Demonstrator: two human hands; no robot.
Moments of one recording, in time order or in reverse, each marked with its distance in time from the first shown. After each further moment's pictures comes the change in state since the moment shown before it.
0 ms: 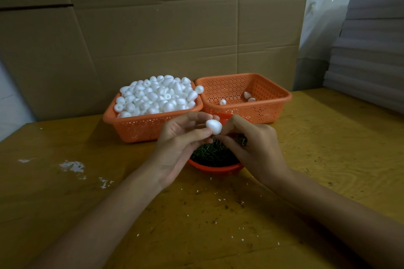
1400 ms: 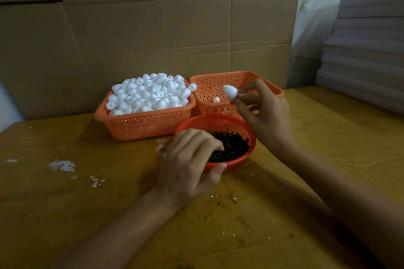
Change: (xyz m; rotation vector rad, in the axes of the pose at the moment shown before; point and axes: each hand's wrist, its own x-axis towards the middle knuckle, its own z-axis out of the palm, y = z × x) left_hand -0.020 -0.044 0.006 1.307 -0.018 0.866; right_hand 0.032 0.035 -0.026 -0.101 0.141 0.232
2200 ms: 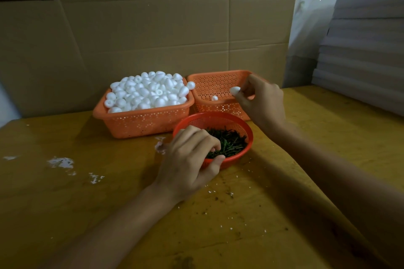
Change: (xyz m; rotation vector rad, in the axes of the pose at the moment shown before) left_hand -0.002 -0.002 0.004 0.020 -0.018 -0.022; right_hand 0.032 0.031 0.011 -0.285 0.032 0.072
